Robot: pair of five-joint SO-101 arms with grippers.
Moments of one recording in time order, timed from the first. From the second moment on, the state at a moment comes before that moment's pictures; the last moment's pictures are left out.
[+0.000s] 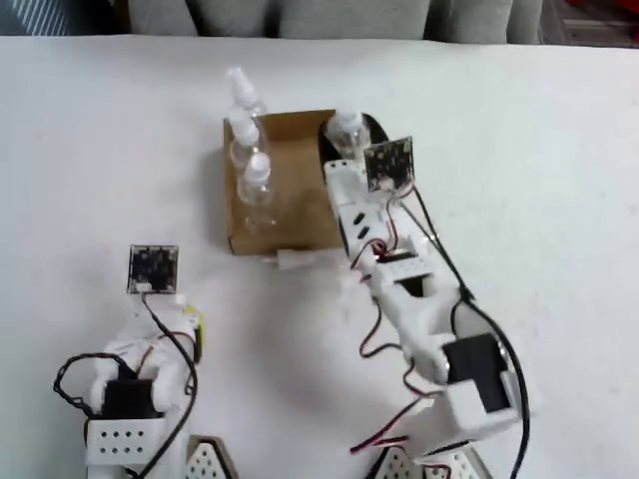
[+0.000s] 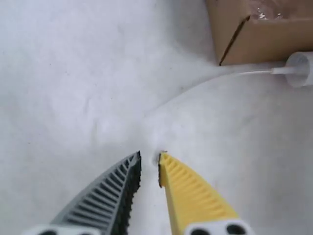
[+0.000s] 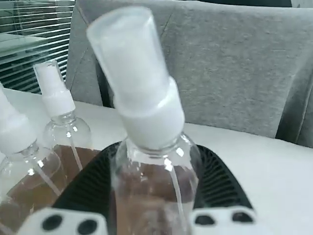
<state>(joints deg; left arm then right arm) -7.5 -95.5 97.7 60.5 1.4 -16.2 6.1 49.0 -42.5 4.6</state>
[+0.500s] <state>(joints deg) -7.5 -95.5 97.7 60.5 1.4 -16.2 11.9 39.8 -42.5 4.6</state>
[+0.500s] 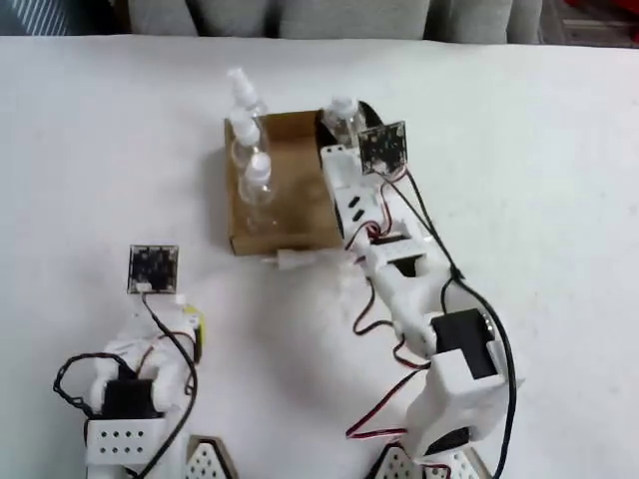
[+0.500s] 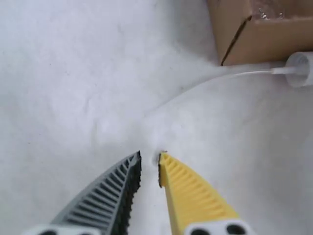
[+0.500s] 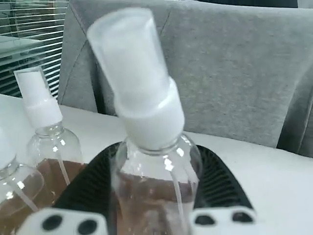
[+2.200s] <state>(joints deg) -7.5 -95.5 97.7 60.5 1.4 -16.1 35.1 18.7 -42.5 4.6</state>
